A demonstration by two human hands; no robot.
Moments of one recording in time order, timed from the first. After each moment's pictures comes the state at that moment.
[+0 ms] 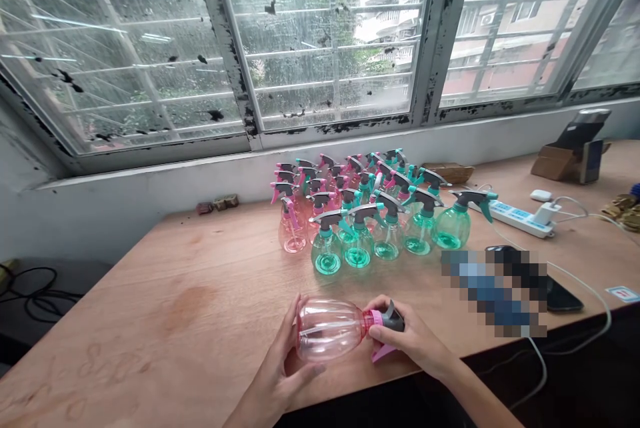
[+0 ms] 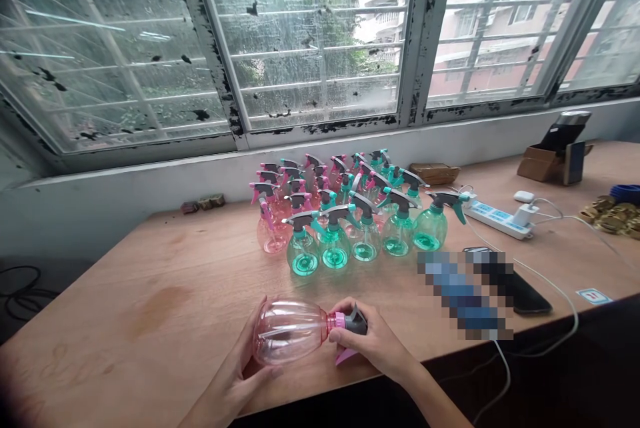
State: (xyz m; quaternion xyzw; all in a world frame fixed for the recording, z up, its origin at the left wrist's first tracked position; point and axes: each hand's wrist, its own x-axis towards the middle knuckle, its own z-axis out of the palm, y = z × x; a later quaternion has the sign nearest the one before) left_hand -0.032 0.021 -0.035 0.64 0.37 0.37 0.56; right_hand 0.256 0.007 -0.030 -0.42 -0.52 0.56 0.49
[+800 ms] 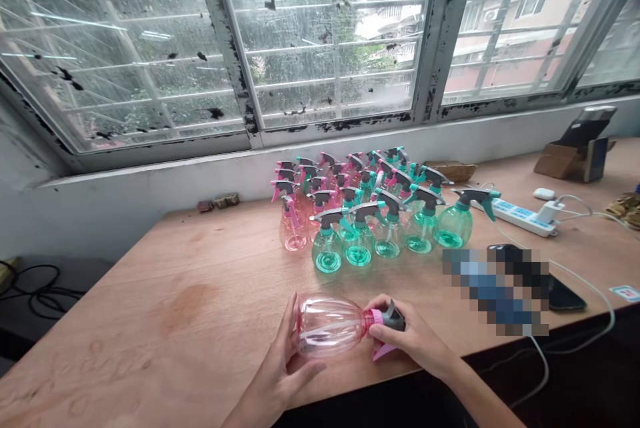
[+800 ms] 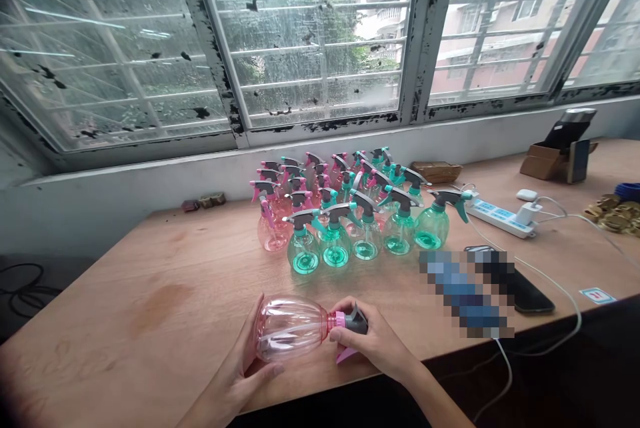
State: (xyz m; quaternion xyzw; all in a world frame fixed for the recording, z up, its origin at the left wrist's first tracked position) left_hand -0.028 0.017 -0.026 0.60 0.38 0.35 0.62; right_hand 0.256 0.006 -0.029 -0.43 -0.53 0.55 0.48
